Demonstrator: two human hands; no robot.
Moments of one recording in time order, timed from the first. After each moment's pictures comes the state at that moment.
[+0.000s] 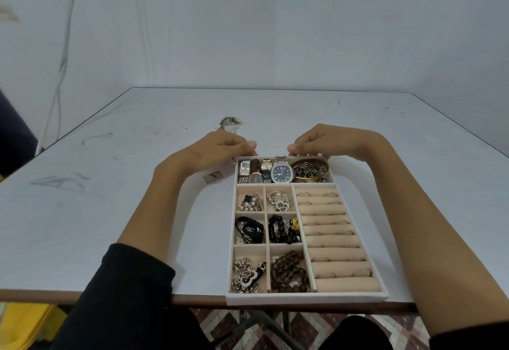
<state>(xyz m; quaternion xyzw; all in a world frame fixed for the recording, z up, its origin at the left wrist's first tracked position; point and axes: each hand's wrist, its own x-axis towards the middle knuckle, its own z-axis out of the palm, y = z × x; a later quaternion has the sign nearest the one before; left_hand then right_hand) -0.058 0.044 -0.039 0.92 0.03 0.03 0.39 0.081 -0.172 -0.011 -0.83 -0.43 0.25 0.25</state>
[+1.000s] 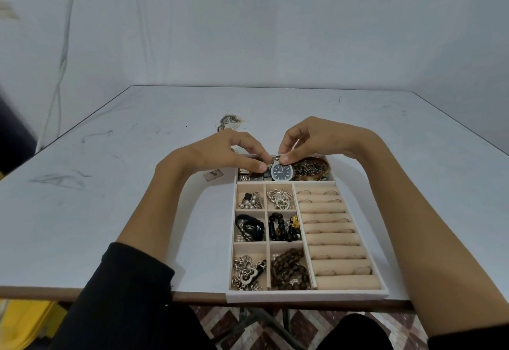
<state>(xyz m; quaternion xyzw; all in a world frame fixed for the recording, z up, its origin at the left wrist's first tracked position) -0.063 0.029 -0.027 0.91 -0.03 -0.01 0.42 0.060 -0.161 0.000 -0.82 -0.44 0.24 0.27</state>
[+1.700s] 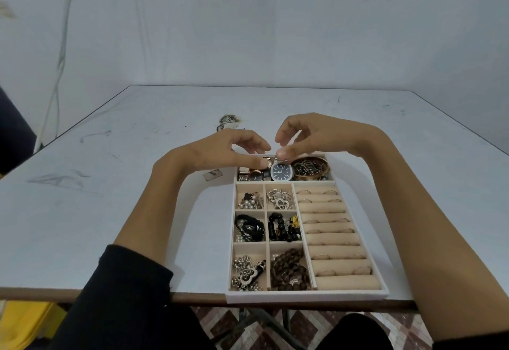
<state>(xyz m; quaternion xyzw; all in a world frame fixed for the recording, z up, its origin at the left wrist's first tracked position) -0.063 0.029 -0.026 0.92 -0.02 -0.01 0.39 0.054 -0.163 0.008 -0.83 -0.45 0.21 0.25</state>
